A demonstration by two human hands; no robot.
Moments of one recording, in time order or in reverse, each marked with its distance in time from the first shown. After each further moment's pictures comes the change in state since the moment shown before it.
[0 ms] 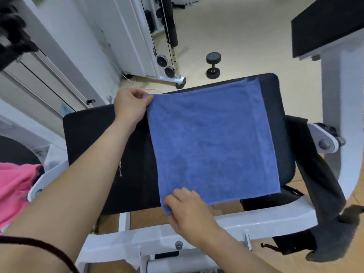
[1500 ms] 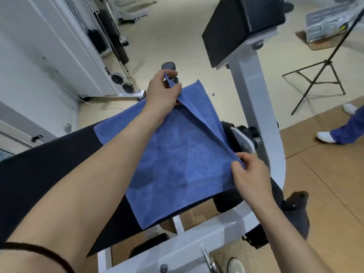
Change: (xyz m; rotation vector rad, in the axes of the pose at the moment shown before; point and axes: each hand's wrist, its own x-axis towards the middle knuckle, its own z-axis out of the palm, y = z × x) left_hand -0.063 0.155 0.194 -0.310 -0.427 0.189; right_hand -0.061 0.153 -0.175 0.477 0.518 1.006
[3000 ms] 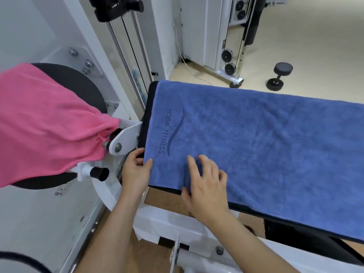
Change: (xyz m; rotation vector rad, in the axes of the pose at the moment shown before) left_hand -0.280 -0.199 -0.322 0.079 0.807 -0.576; right_hand -0.176 -0.061 0.293 -0.758 -0.481 -1.017
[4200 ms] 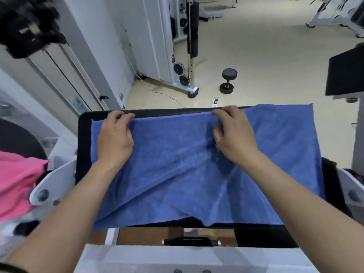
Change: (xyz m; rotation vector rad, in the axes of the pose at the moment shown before) left_hand 0.053 0.132 0.109 0.597 0.024 0.910; right_hand 0.079 0.197 -0.133 0.099 0.346 0.172
